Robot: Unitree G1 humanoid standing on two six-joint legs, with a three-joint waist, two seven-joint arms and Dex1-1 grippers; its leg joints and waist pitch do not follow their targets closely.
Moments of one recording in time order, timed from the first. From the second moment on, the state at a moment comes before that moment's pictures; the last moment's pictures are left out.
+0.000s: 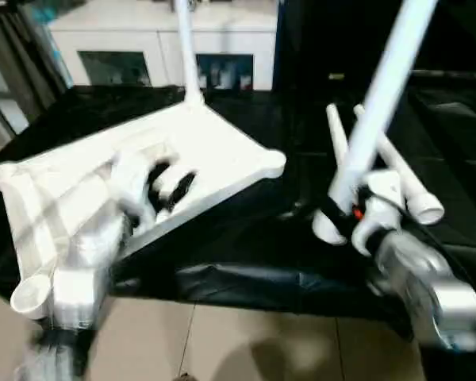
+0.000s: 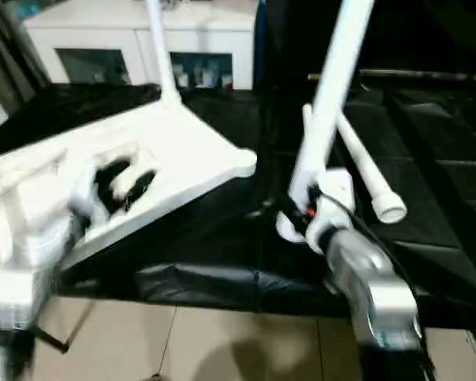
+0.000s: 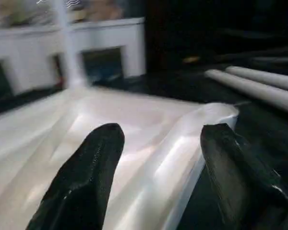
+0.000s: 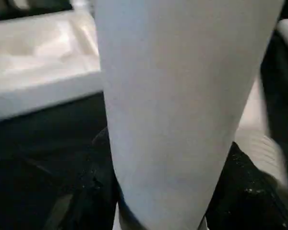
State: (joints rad) left arm -0.18 0.24 0.01 0.11 -0.23 0.01 -0.25; right arm -0.17 -0.24 -0.10 -0.16 0.21 0.58 0.28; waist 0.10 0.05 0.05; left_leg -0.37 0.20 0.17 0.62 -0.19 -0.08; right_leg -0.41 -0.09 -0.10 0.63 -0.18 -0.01
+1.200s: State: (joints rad) left arm -0.09 0.12 0.00 -0.08 -0.12 0.13 -0.10; right arm -0.20 -0.14 -0.03 -0.09 0.23 0.42 0.30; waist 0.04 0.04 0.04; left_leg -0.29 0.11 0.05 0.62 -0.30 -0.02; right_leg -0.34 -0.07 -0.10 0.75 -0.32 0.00
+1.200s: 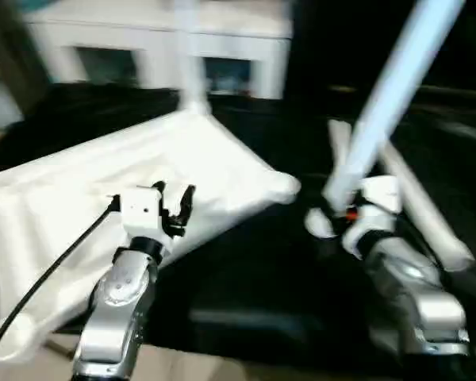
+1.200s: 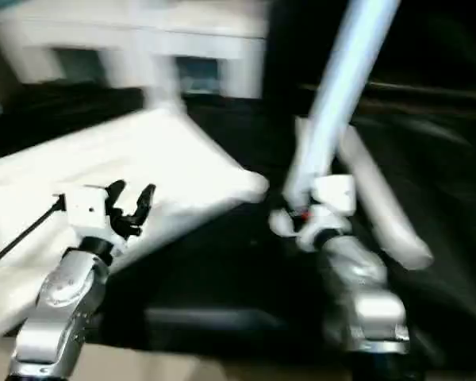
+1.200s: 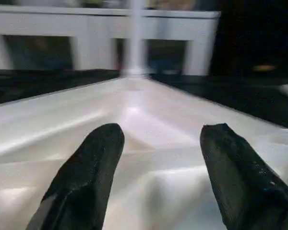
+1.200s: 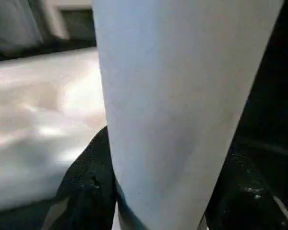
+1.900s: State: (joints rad) left arm -0.12 0.10 0.02 -0.04 -0.17 0.15 -0.14; right arm -0.20 -0.21 -0.03 -0.08 0.22 0.43 0.31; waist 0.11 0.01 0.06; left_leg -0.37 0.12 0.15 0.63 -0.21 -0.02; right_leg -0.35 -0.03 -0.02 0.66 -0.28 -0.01
